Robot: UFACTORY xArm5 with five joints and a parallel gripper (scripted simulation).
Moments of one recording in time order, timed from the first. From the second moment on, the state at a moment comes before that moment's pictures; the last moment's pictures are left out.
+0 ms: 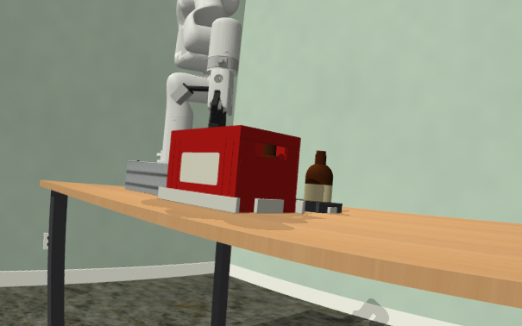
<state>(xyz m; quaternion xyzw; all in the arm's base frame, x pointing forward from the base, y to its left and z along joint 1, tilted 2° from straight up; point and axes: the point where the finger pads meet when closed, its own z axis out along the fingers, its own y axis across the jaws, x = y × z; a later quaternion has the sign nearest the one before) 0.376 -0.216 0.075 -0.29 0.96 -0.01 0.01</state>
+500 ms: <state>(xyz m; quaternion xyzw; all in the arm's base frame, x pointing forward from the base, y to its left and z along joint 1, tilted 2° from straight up) 0.376 -0.215 0.100 -0.29 0.96 -0.01 0.01</state>
